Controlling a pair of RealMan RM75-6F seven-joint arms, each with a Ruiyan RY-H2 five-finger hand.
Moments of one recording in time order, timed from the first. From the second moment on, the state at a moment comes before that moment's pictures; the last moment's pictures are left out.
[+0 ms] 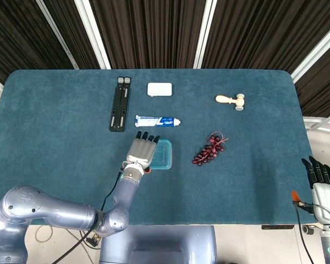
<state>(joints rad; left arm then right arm) -1.30 -1.73 -0.29 -1.61 0.10 1.21 1.00 0.04 -1.11 0.10 -1.67 -1.40 1.47 -0.03</state>
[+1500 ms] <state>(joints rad) -1.27 -1.78 -0.33 -1.56 0.11 1.21 1.06 0.04 -1.11 0.10 -1.68 -1.39 1.47 -0.03</state>
